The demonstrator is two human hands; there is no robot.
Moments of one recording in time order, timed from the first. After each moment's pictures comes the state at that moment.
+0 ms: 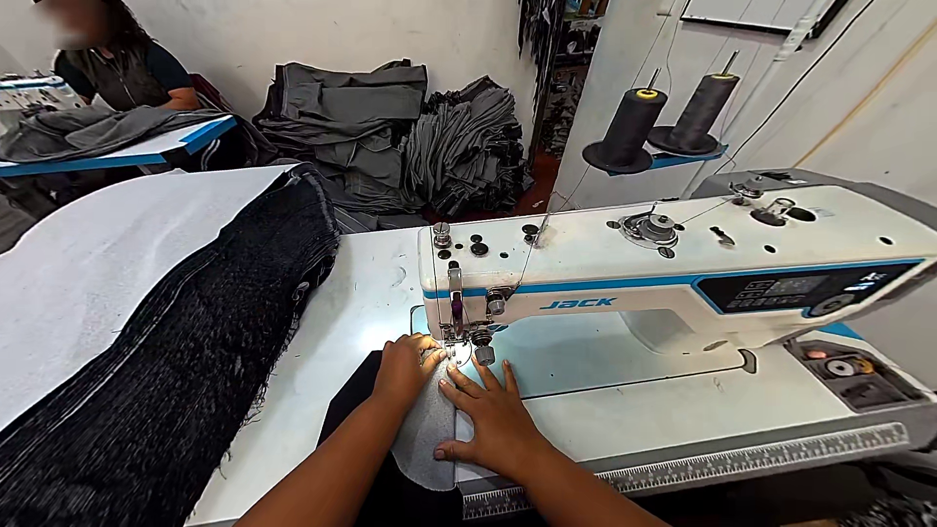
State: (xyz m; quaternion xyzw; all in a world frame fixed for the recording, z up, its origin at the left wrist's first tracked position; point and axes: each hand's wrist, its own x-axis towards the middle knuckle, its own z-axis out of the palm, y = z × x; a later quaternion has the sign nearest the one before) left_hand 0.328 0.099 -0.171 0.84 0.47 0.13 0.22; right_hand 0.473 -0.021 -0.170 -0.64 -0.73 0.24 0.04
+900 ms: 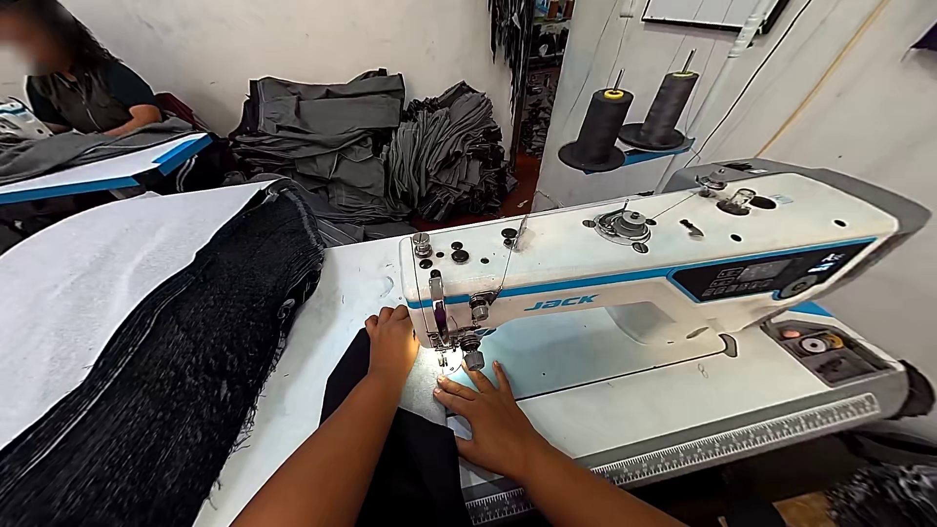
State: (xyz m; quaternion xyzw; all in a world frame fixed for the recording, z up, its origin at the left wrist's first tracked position) left_hand 0.351 0.133 -0.168 0.85 0.48 0.22 0.03; right_hand 0.478 -0.022 -0.173 -0.62 -0.73 0.25 0.12
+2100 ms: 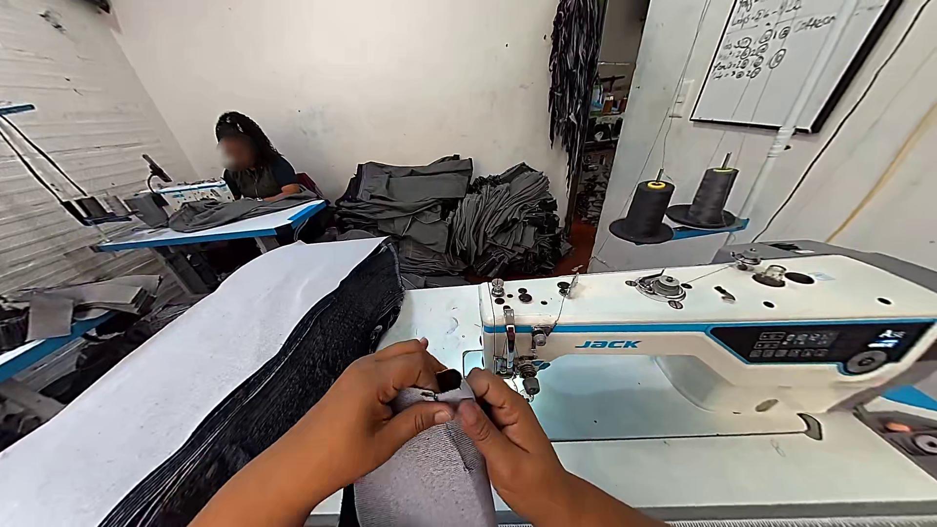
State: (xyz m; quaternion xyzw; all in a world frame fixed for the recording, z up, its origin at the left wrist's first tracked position) left_hand 0.216 0.013 0.020 0.90 0.12 0.37 0.17; right_hand 0.397 -0.043 -0.053 -0.20 -0.65 0.33 0.66
